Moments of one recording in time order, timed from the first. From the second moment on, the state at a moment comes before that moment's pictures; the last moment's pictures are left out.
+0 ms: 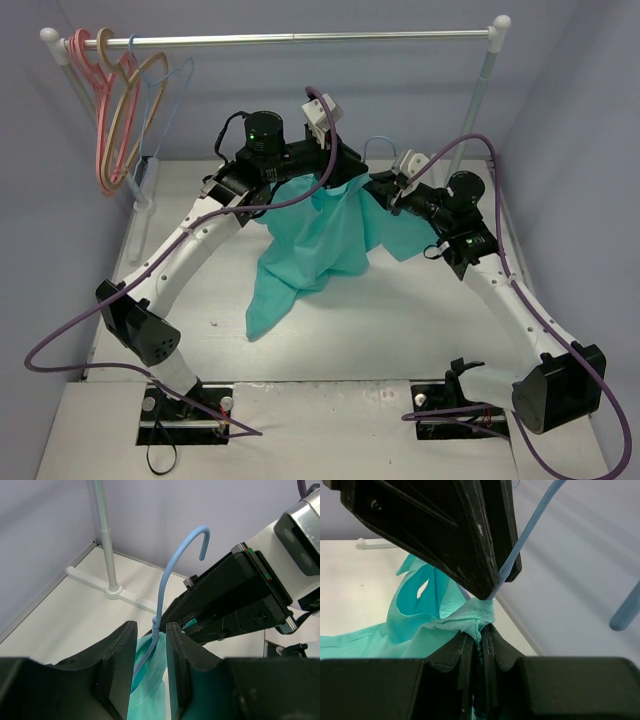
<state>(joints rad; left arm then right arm) -0.63 1.65 1.83 -0.22 0.60 -0.10 0.32 1.20 1.02 0.28 -0.71 -0.30</state>
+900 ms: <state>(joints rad) -0.63 1.68 1.86 -0.17 0.62 -0.13 0.32 1.22 1.02 0.29 -0.71 -0.30</state>
